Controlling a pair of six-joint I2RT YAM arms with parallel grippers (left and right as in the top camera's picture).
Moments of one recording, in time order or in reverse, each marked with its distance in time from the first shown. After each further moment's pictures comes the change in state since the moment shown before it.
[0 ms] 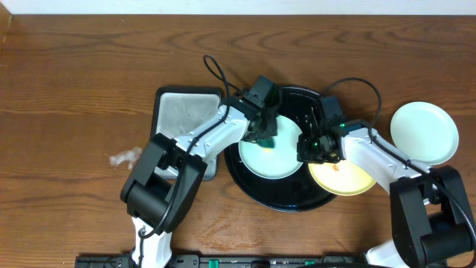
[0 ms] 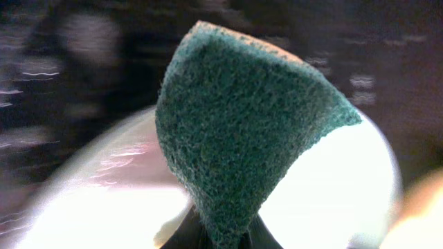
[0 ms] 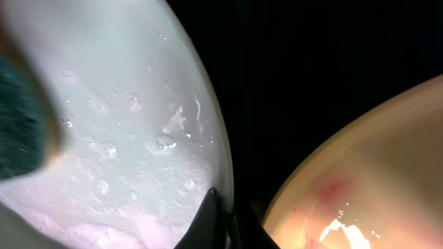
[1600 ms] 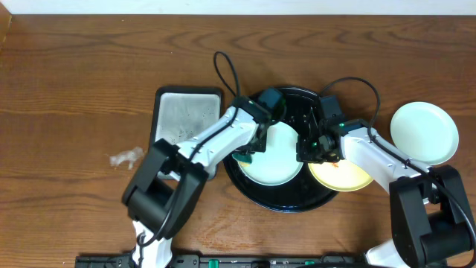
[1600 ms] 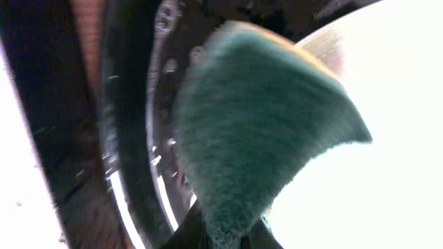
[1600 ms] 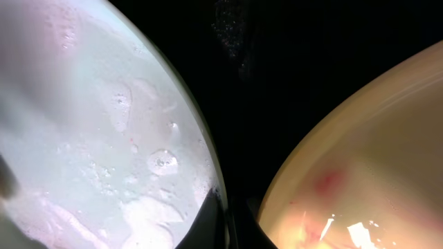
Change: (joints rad) left arm -0.048 -0.032 0.051 -0.396 -0.299 0.098; right arm 0.002 0.002 0.006 -0.005 -0.002 -0.027
